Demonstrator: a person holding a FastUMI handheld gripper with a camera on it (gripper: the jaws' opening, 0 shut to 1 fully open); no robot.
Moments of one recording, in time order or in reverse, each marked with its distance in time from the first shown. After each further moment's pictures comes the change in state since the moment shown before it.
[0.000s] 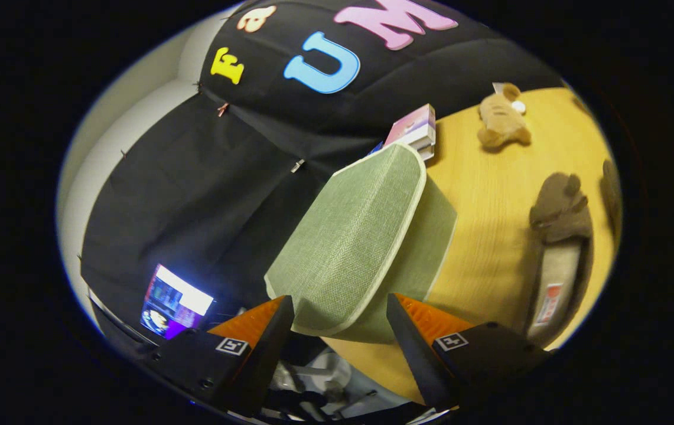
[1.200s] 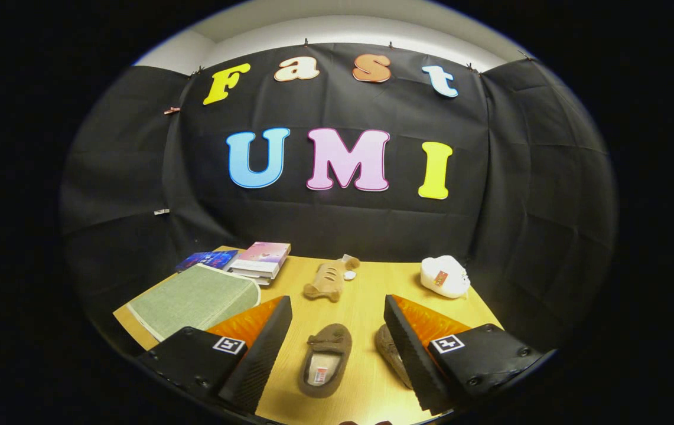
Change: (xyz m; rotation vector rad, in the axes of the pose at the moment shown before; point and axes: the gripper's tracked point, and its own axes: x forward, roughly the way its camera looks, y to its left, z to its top) arm -0.198 0.012 0.143 -0.645 -0.591 -0.870
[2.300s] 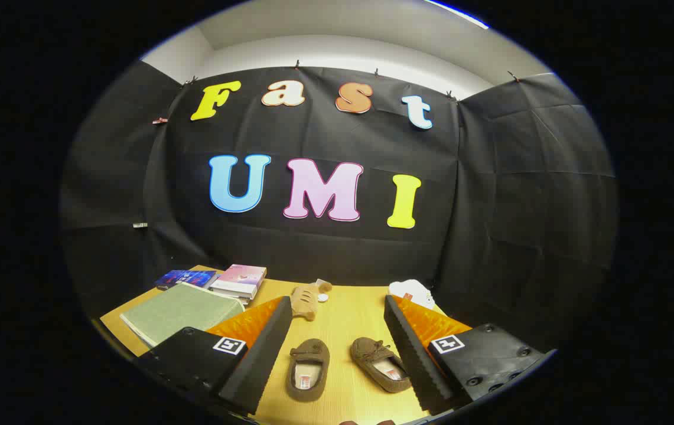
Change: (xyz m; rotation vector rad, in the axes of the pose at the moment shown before) arm -0.051 -0.018 0.038 -0.065 -0.142 -0.176
